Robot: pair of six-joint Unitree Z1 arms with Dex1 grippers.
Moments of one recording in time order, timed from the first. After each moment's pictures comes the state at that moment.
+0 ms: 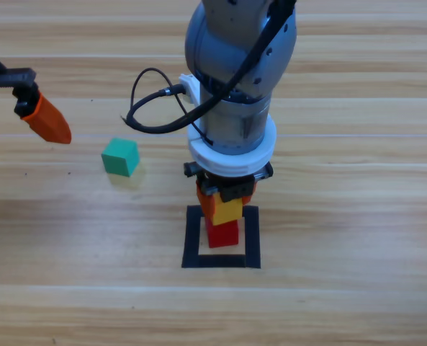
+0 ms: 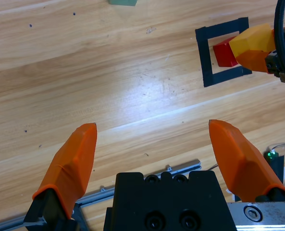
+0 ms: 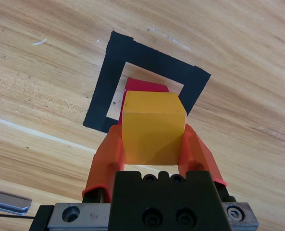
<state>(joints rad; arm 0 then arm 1) -0.61 1.50 -1.32 0.89 -0.04 -0.41 1.02 2.45 -2.25 1.27 -0.06 0.62</state>
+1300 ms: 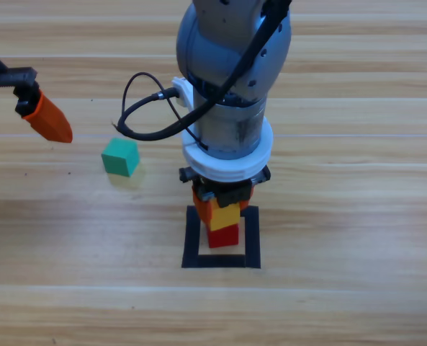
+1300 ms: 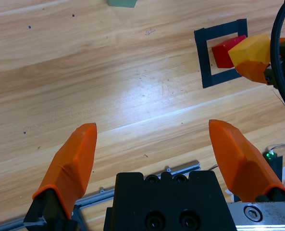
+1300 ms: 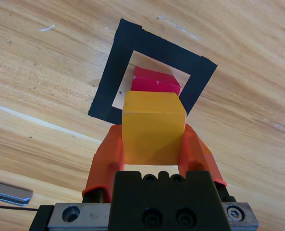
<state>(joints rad) -0.61 1.50 -1.32 0.88 -0.05 -0.40 1.04 2.45 -2.28 1.30 -0.07 0.62</state>
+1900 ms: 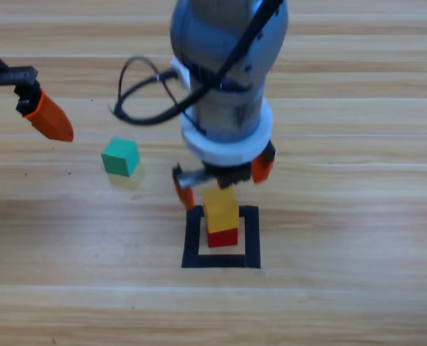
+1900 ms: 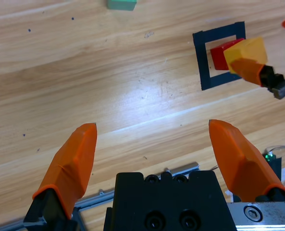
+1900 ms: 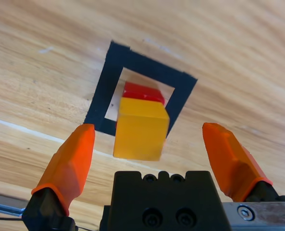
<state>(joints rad) -0.61 1.50 -1.32 0.87 -0.05 -0.40 1.05 2.46 -2.38 1.37 -0.16 0.62</state>
